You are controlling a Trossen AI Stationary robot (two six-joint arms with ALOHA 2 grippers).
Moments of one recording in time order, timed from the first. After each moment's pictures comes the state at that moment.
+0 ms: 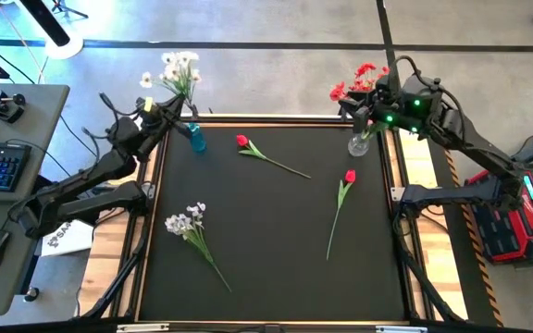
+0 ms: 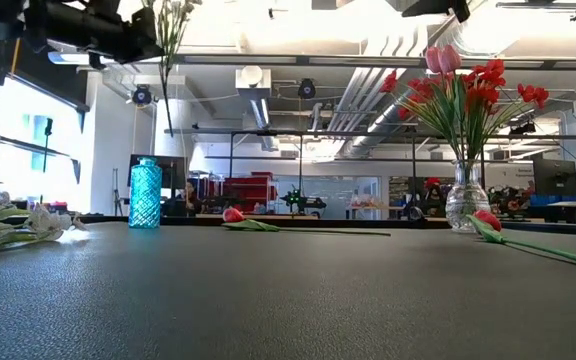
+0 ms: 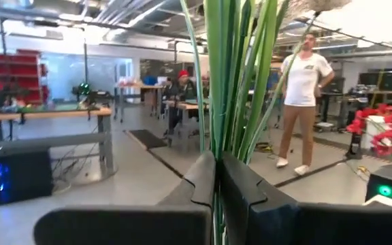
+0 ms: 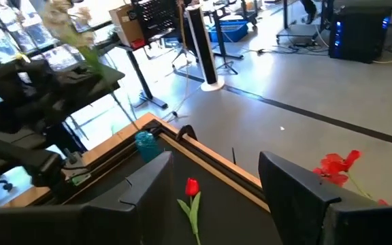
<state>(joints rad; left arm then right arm) 0.71 0.67 0.47 0.40 -0.29 0.05 -0.50 1.00 1.32 -0.58 0.11 0.29</state>
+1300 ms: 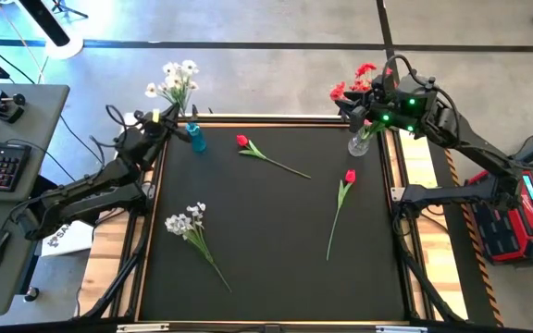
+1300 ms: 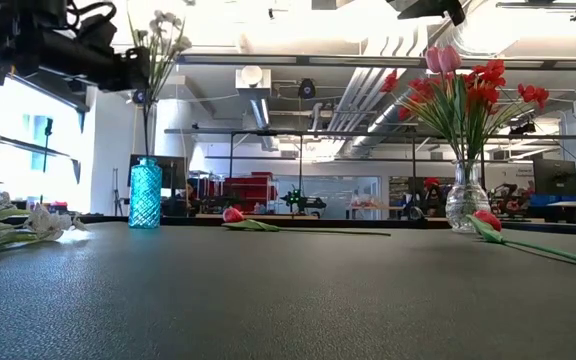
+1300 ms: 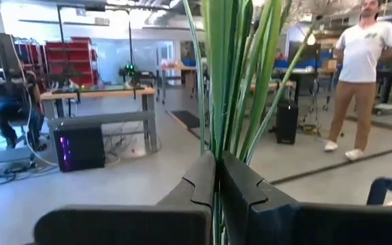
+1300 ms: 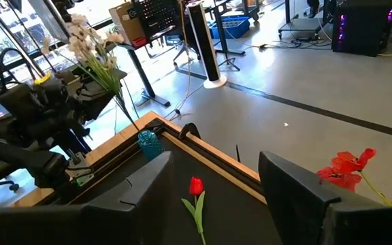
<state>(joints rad) 0.70 0.62 0.31 0.44 -0.48 0.07 -0.50 1.03 1.32 -0.56 0.10 0.31</state>
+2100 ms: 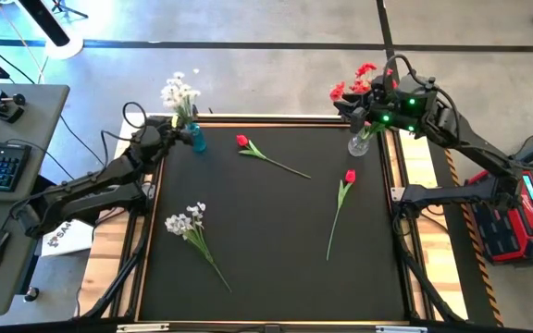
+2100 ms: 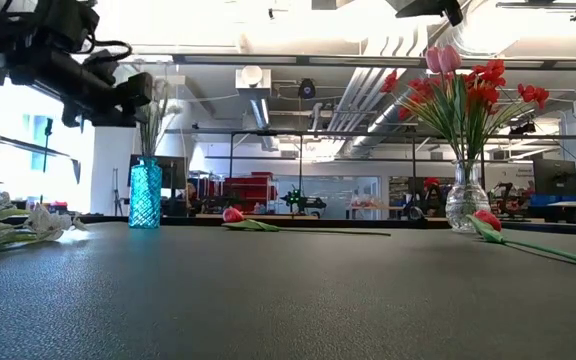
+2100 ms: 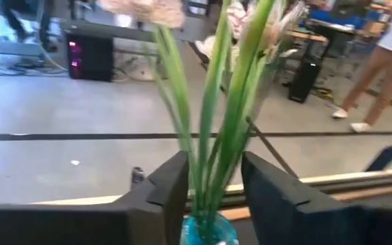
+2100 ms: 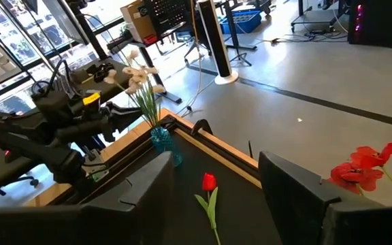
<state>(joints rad) 0.70 0.68 0.31 0.18 -0.54 -0.29 -0.50 1.03 1.32 -0.56 0.05 0.34</state>
